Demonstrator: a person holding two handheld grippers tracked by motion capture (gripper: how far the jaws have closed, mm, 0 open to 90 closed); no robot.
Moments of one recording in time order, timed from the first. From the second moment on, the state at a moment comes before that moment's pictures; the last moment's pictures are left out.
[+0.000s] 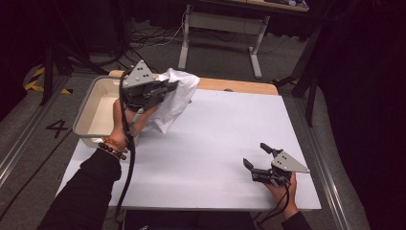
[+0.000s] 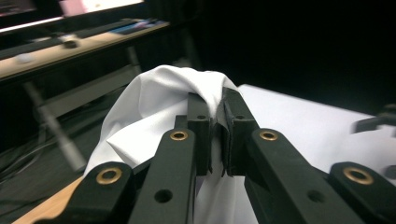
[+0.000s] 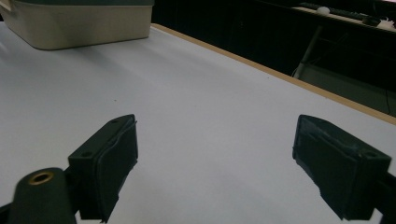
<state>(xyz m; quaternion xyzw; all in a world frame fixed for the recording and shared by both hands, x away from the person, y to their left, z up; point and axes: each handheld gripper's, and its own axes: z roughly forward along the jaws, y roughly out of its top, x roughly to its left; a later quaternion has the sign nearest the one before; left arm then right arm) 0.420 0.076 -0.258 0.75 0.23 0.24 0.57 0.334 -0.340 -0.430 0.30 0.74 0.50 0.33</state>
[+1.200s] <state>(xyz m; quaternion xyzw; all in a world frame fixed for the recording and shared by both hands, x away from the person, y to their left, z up) 0.421 0.010 -0.385 0.82 0.21 0.16 0.51 0.340 -0.325 -0.439 0.29 0.79 0.49 0.23</state>
